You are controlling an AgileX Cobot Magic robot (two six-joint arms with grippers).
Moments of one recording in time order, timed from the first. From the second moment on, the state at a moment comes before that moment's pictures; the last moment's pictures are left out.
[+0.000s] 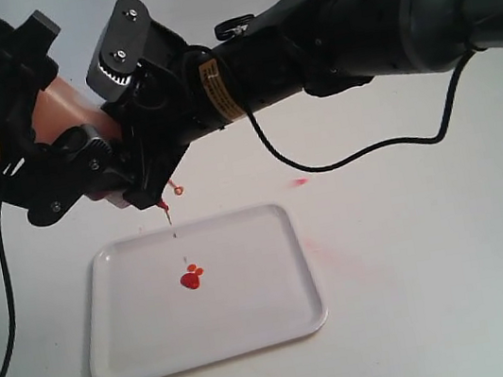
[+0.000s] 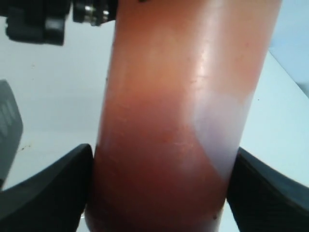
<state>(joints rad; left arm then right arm) -0.68 1.42 -0.81 1.73 0.81 0.50 0.65 1.95 -1.48 -1.76 -0.66 1.31</state>
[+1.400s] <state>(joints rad) -0.68 1.45 -0.80 1.73 0.75 0.53 0.26 1.90 -1.49 -1.76 -1.12 1.63</state>
